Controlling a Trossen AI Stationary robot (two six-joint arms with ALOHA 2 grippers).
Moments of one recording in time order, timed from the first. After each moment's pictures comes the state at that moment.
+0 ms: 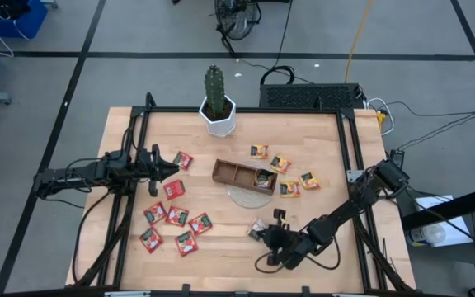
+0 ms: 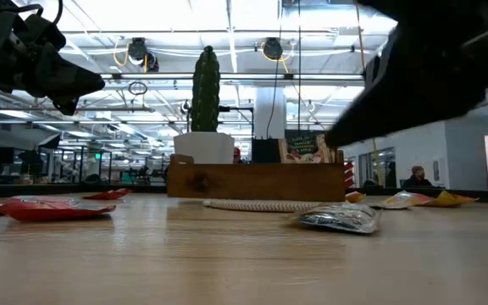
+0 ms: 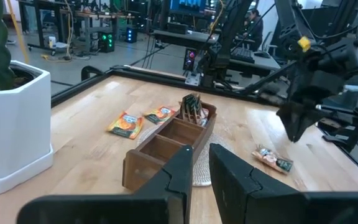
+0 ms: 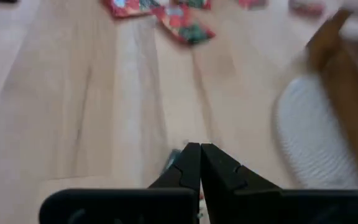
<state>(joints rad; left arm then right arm) 0.11 0.04 0.07 -0.10 0.02 -0.16 0.67 1.85 0.96 0.06 0.72 0.47</state>
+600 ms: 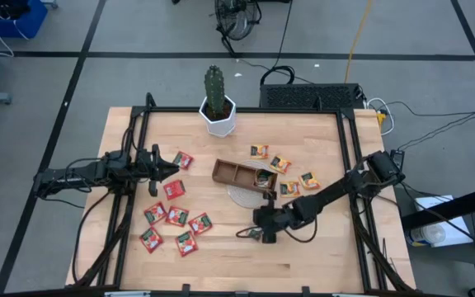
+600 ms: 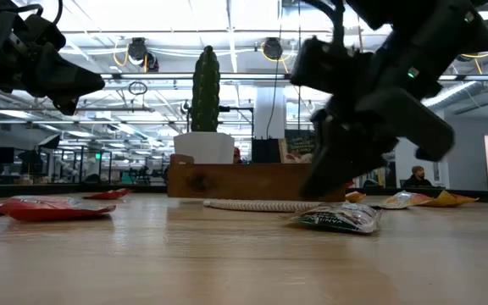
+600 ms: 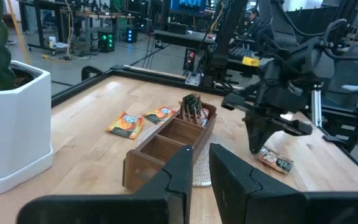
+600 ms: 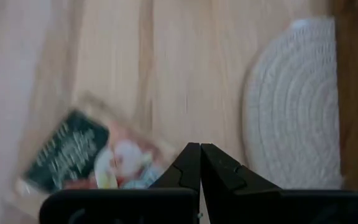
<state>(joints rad) 0.11 0.04 0.07 -0.10 0.02 -0.16 0.41 1.85 0.96 -0.09 0.39 0.27</state>
